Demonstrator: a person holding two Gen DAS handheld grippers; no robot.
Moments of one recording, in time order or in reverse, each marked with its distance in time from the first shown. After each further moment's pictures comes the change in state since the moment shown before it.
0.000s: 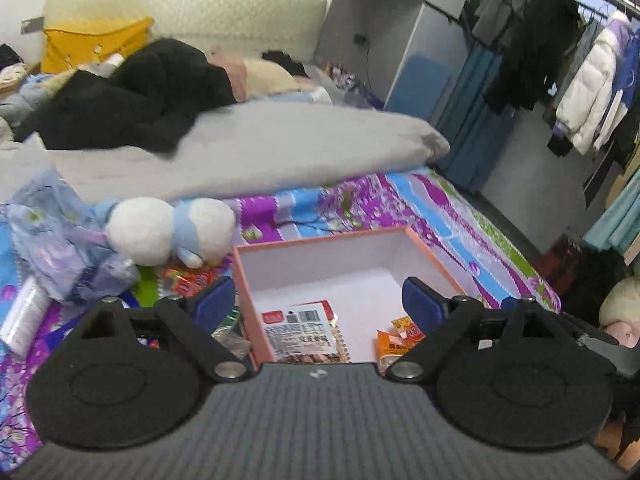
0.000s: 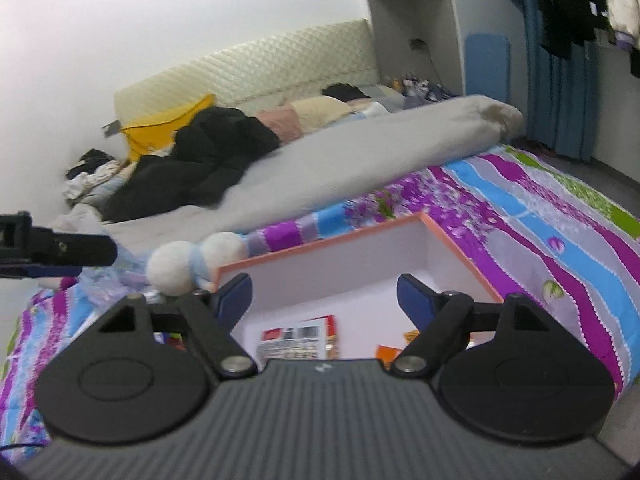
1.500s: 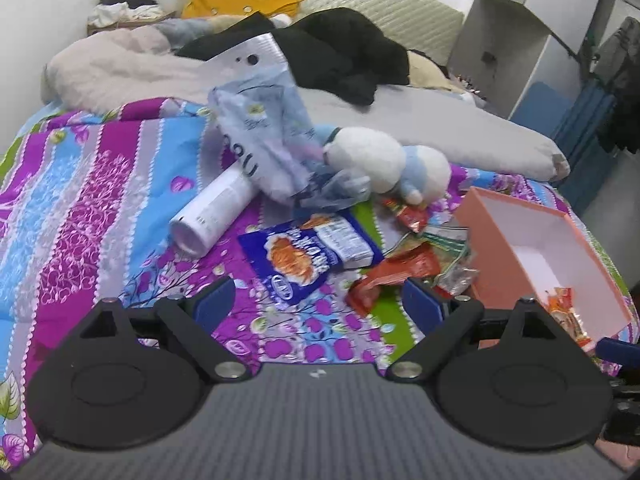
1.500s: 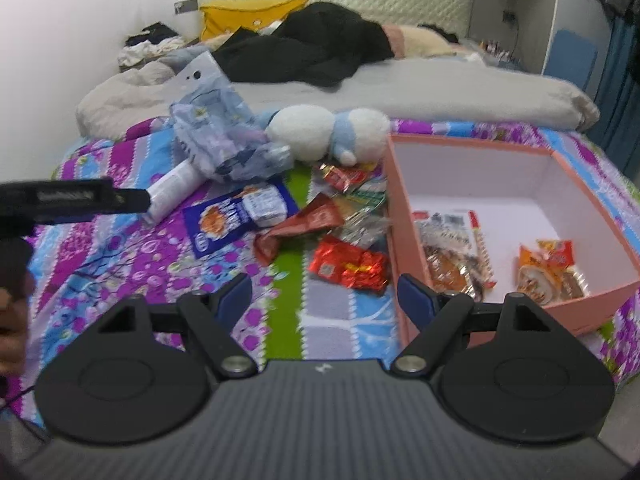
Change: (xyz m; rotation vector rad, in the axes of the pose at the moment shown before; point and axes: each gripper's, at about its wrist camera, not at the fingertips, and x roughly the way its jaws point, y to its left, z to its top) left arm -0.060 0.242 -0.144 -0.216 -0.001 0.265; right arm -0.007 0.209 -0.105 -0.243 0.261 0.037
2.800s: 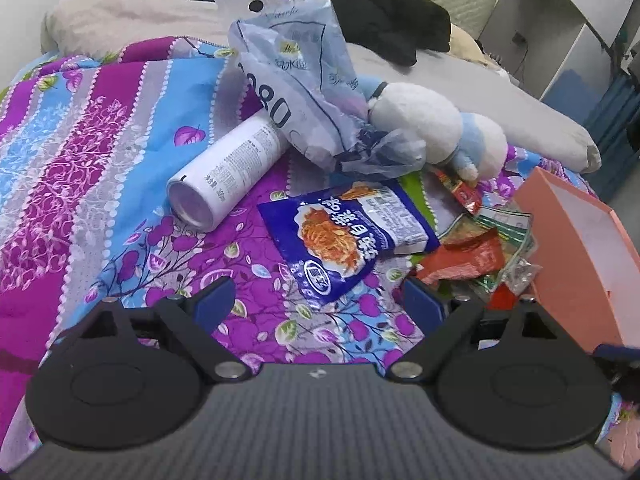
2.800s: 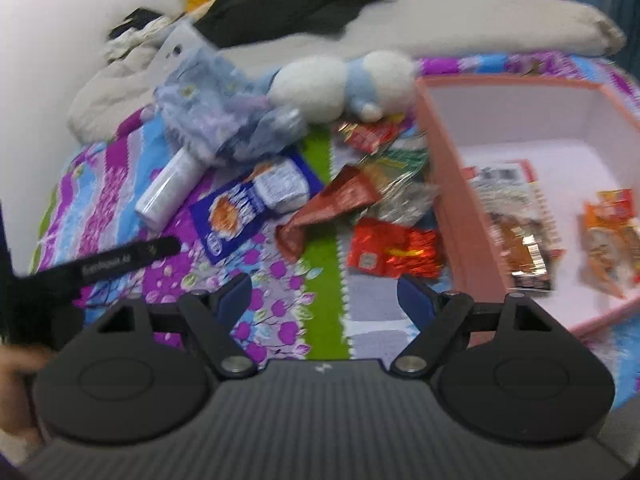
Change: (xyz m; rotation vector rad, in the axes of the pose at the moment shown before) left arm 0.099 0.035 0.000 -0.056 0.102 0.029; right arm 0.097 0.001 0.020 0.131 0.175 0.092
